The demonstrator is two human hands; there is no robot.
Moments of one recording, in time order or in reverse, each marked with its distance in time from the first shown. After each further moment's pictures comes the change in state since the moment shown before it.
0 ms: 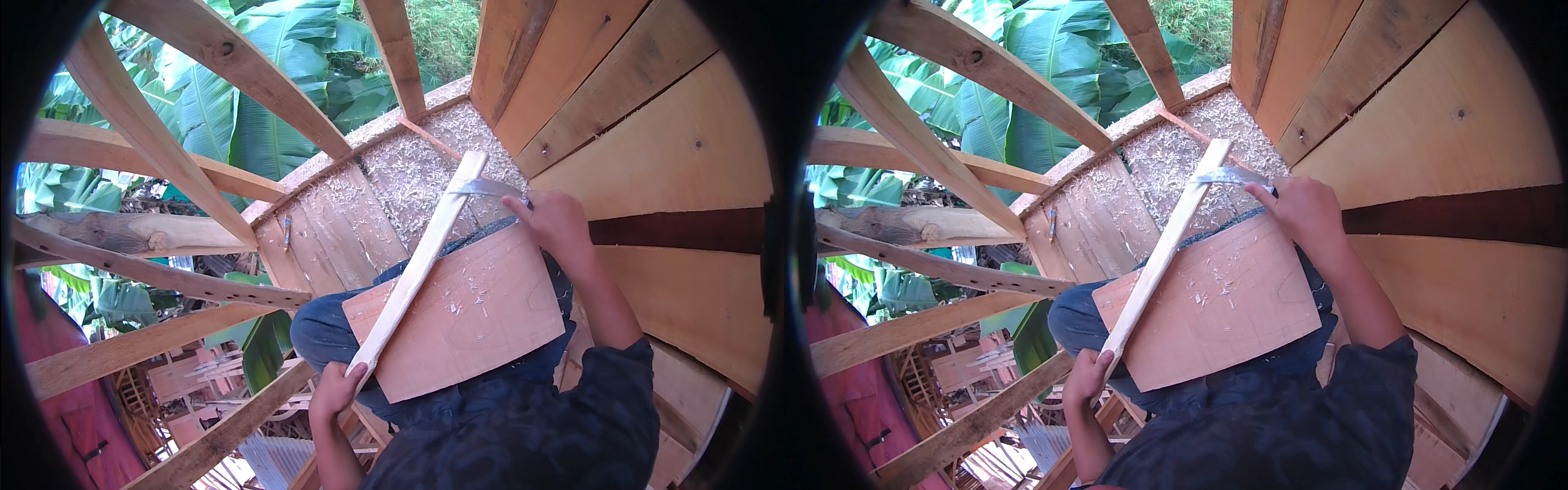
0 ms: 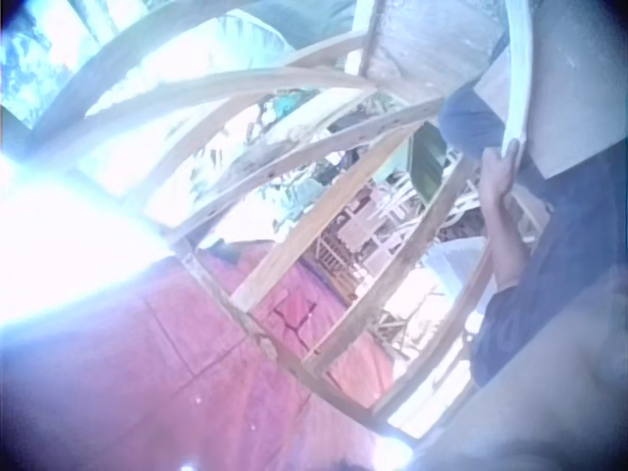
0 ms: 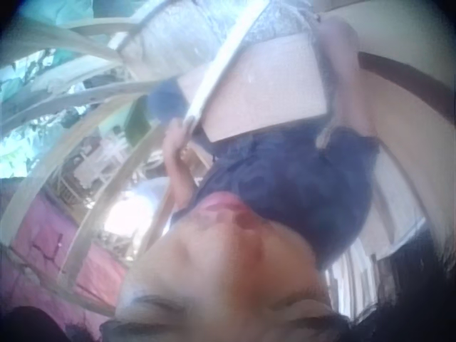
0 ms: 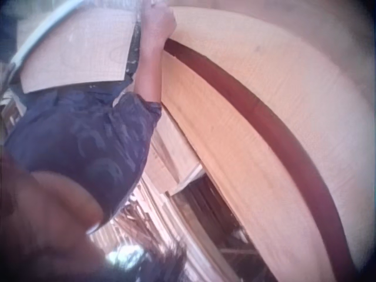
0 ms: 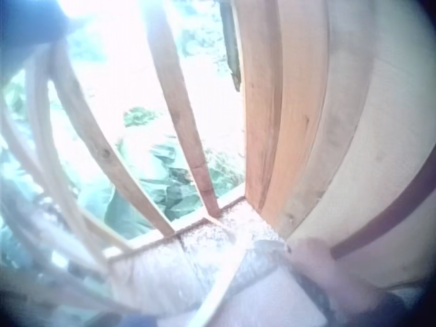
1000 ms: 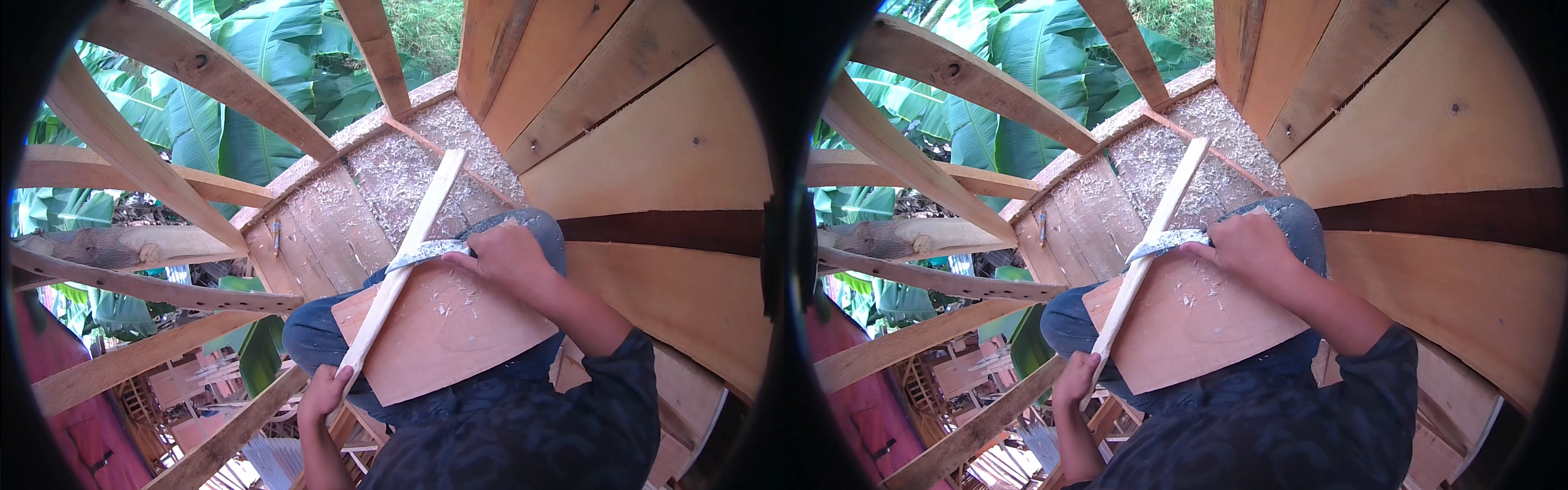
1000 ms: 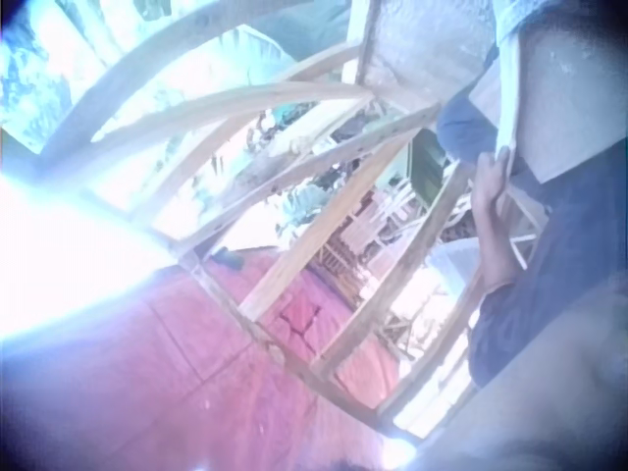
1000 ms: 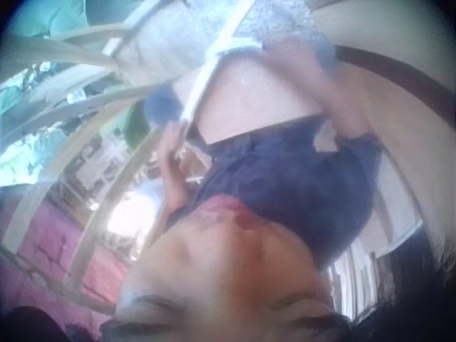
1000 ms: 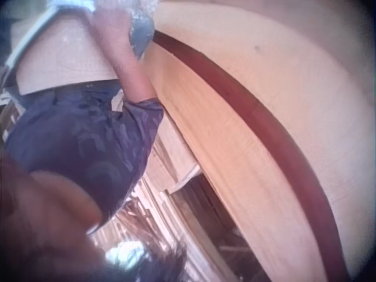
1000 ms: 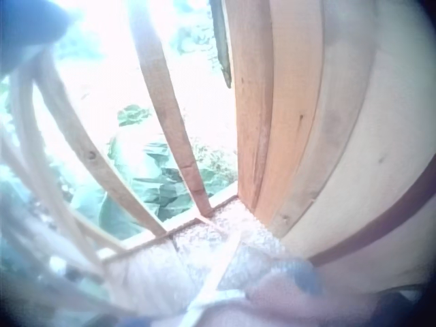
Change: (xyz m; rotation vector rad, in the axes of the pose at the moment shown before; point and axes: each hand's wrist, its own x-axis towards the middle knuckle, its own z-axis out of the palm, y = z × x) left_hand 0.009 -0.010 -0.008 0.044 -0.049 0.051; right_hand -0.018 -0.032 0.019 0.054 -0.031 -0.330
